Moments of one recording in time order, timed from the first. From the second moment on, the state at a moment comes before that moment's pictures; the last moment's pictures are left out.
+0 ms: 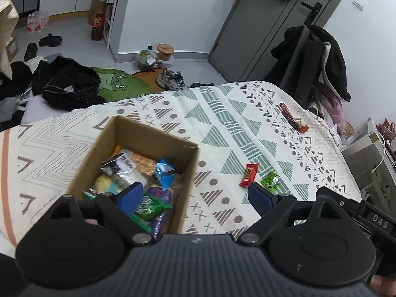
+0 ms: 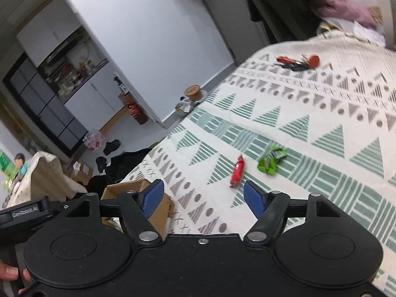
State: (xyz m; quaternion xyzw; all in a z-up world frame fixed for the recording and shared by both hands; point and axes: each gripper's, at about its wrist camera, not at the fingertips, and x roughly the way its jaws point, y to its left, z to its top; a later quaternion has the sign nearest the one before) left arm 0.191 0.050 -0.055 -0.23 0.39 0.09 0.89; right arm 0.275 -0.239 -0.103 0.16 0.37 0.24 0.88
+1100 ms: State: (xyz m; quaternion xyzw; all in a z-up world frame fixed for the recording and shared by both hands) left arm 0.312 -0.047 -0.114 -0.19 0.42 0.06 0.88; right arm 0.371 -0.274 -0.184 0.24 0.41 0.18 0.86
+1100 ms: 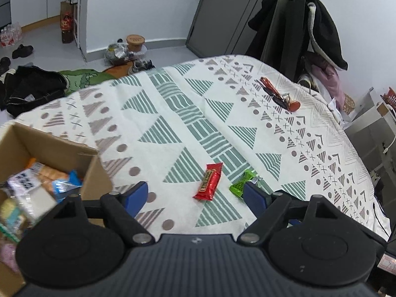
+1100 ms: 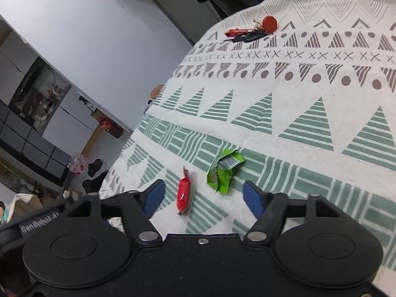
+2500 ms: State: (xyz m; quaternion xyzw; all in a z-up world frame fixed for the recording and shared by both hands) left arm 0.358 -0.041 -0.165 -0.21 0.46 0.07 0.86; right arm 0.398 -0.240 -0.191 0.23 0.43 0.23 0.84
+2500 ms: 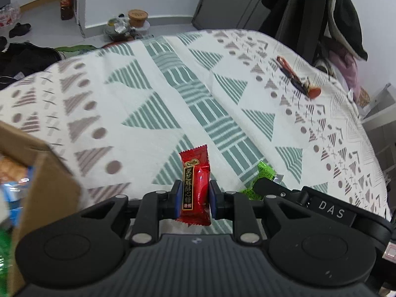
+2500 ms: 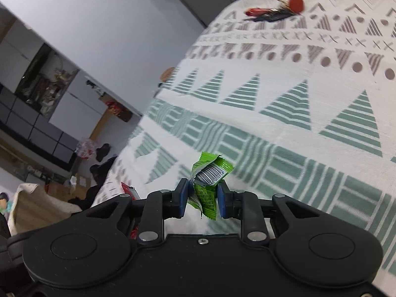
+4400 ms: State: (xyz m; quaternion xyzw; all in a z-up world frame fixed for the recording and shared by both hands) left arm 0.166 0.120 -0.067 -0.29 0.42 0.11 0.85; right arm 0.244 -0.087 -0.075 0.11 0.39 0.33 0.86
